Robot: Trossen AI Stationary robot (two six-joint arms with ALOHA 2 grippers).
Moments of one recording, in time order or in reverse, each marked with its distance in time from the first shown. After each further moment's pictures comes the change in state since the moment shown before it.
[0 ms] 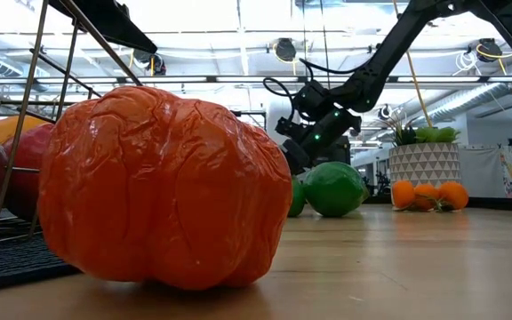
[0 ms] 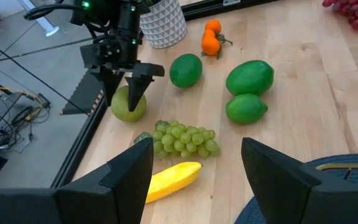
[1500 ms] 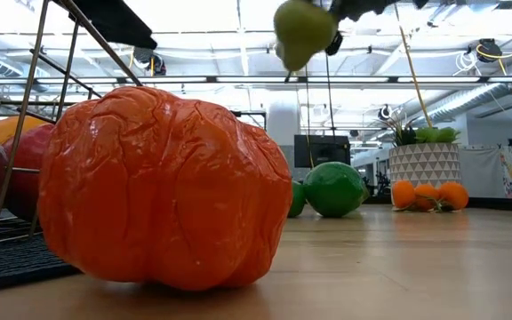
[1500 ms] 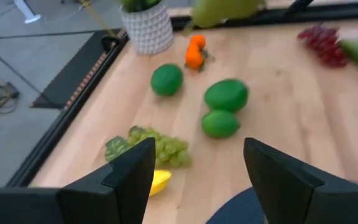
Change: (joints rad) left arm -0.033 0.000 0.000 0.042 0.048 -0.139; right arm 0.573 -0.706 -0.133 -0.210 0.032 0.472
